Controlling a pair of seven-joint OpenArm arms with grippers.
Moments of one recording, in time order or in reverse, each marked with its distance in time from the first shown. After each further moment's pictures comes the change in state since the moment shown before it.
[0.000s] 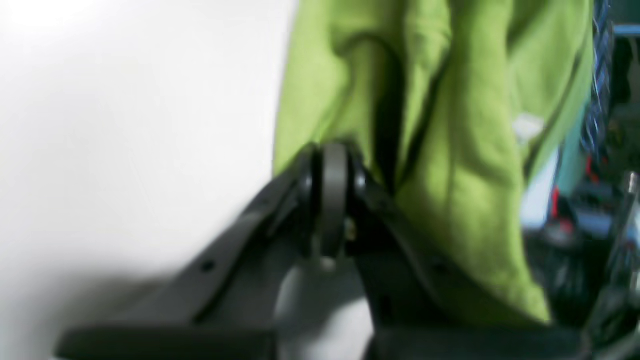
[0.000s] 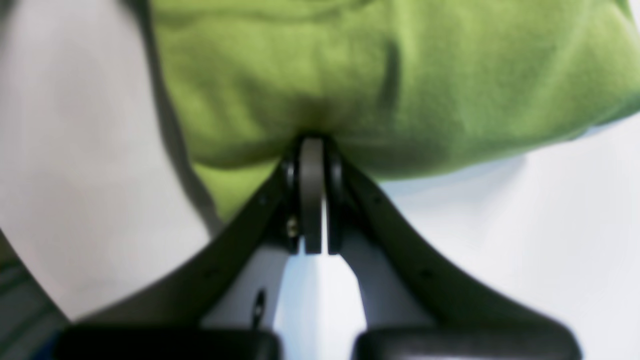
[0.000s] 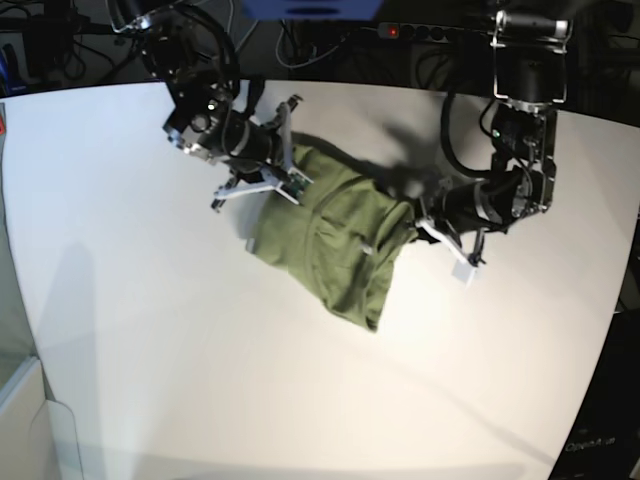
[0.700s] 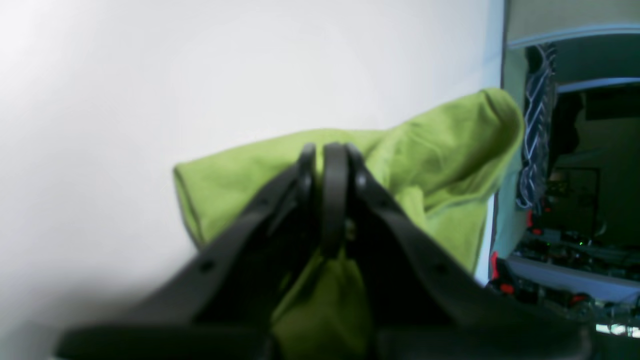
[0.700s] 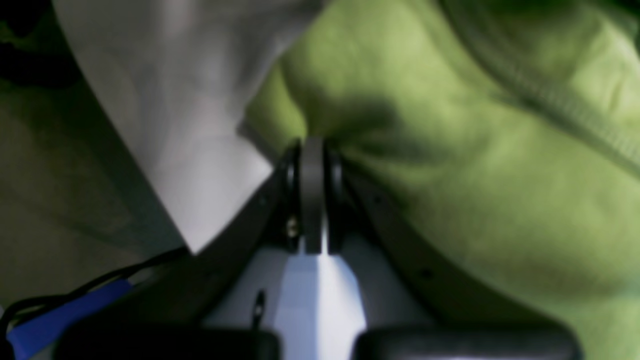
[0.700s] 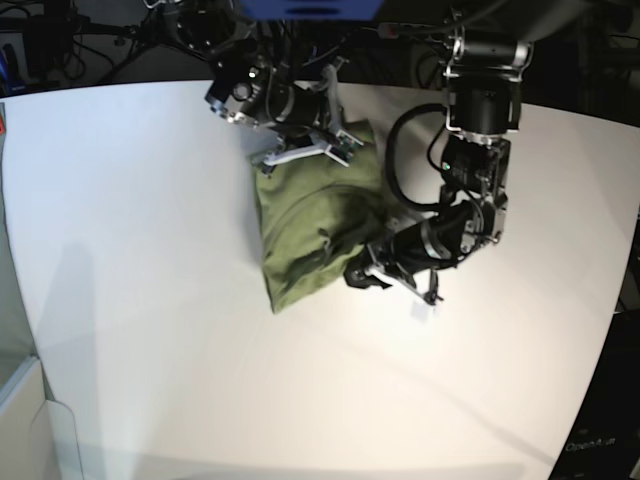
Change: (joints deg) left arm -7.2 10.3 -0.3 -4.2 2.3 1.3 -6.2; right arm -4.1 -4.7 -6.1 0.1 0.0 -0.2 -0.2
